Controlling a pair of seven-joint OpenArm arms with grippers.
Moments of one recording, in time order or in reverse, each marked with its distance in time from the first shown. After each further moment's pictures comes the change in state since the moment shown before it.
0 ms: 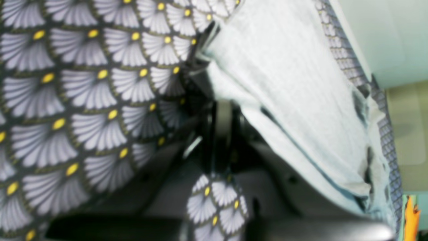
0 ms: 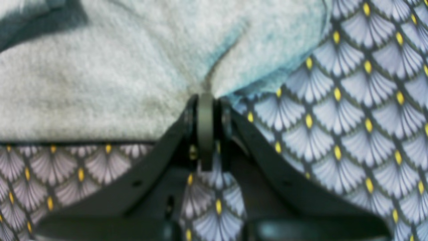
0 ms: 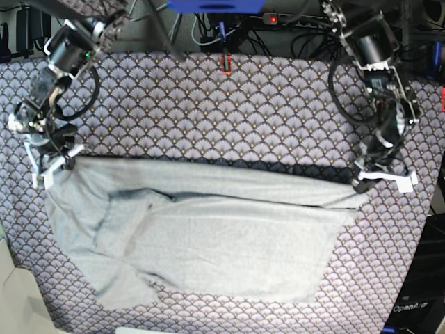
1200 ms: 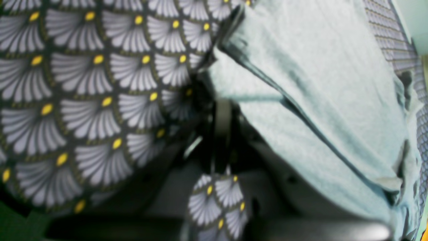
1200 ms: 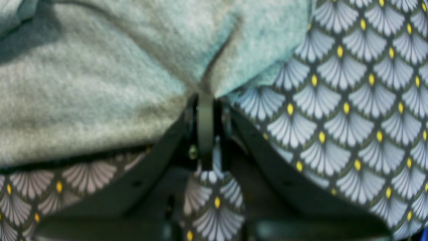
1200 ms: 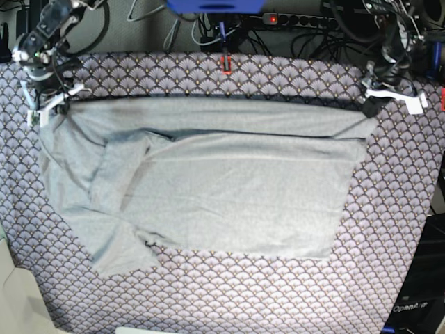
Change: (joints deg) left arm 27.7 3.4 -5.1 19.3 -6.4 -0.9 1.4; right arm -21.4 -8.2 5.0 18.3 4.4 0.0 3.4
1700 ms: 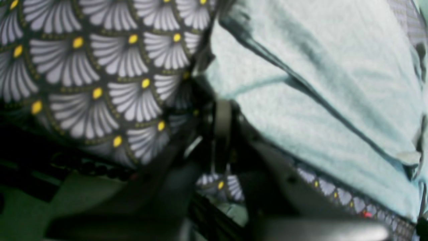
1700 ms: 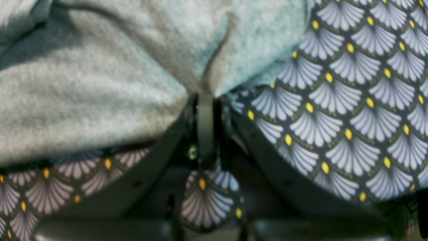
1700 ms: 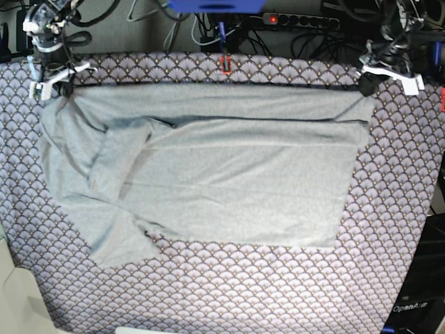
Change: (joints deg) left arm 6.0 -1.1 0.0 -0.2 0.2 -7.1 -1.2; right arm -7.2 -4.0 2.3 0.2 0.6 0.0 12.4
